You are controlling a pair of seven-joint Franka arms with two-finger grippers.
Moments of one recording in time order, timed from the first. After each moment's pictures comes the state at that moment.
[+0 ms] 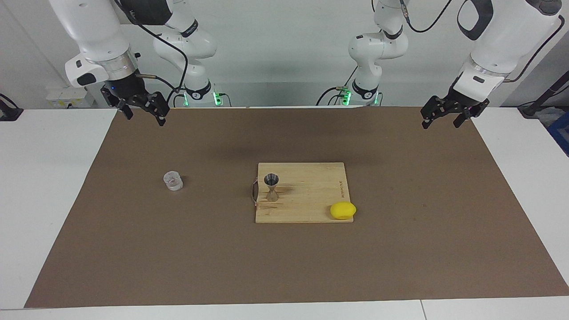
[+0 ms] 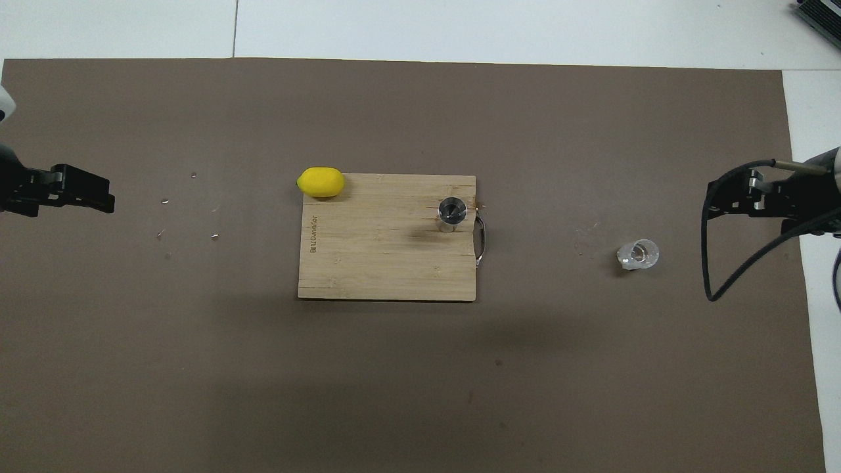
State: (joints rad) left arm 0.03 0.03 -0.08 -1.55 -0.02 1.56 -0.04; right arm 0.04 -0.02 0.00 -1.58 -0.03 1.54 0.31
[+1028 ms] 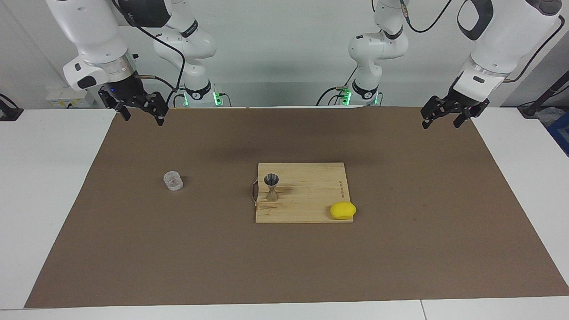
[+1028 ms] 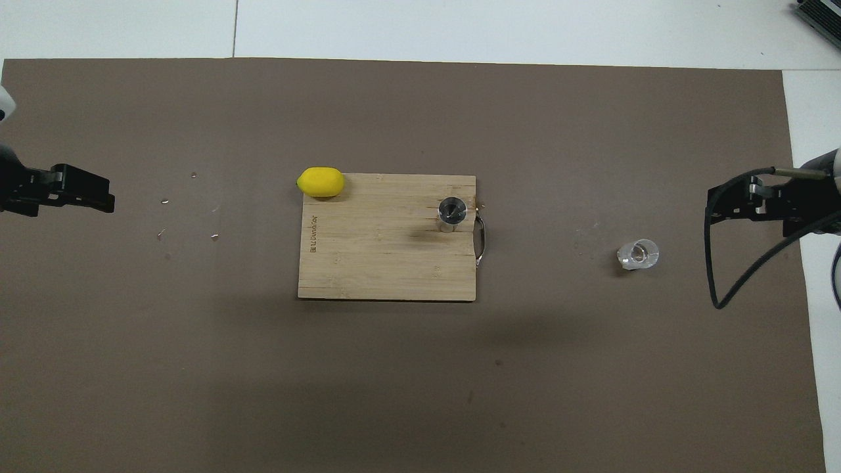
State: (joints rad) left arm 0.03 0.03 -0.08 -1.55 -0.02 1.56 -0.04; right arm 0.04 -0.01 0.00 -1.58 -0.03 1.53 0.23
